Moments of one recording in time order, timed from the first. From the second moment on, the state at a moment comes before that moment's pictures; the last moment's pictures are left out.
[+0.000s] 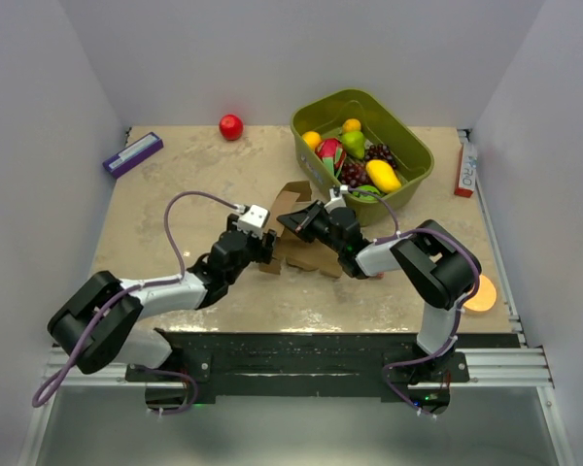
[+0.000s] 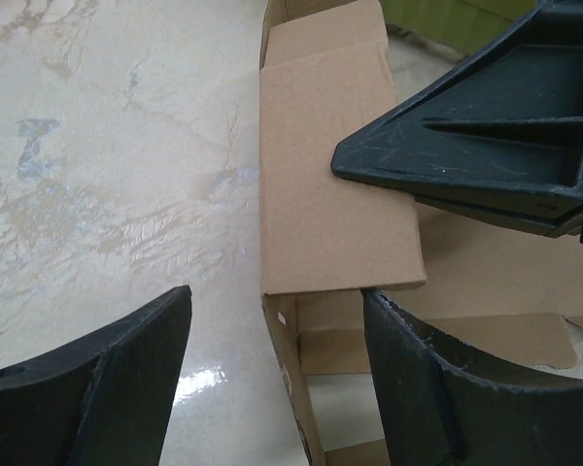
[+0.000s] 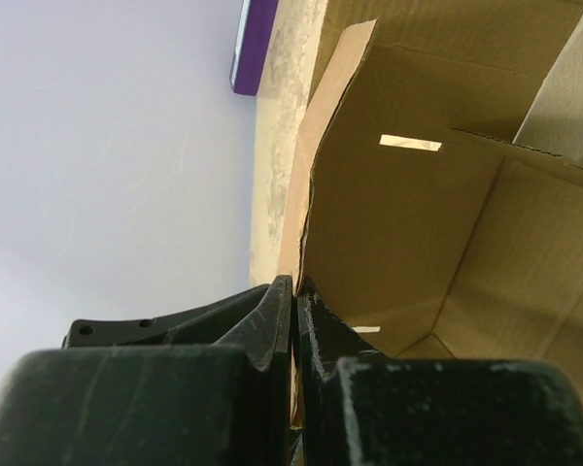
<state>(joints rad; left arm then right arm) -0.70 1.36 0.46 0.58 -0.29 -0.06 0.65 1.86 0.75 0.94 -0.10 1.26</state>
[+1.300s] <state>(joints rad) -0.54 1.18 0.36 0.27 -0.12 -0.39 0.65 1.86 0.74 0.94 -0.10 1.26</state>
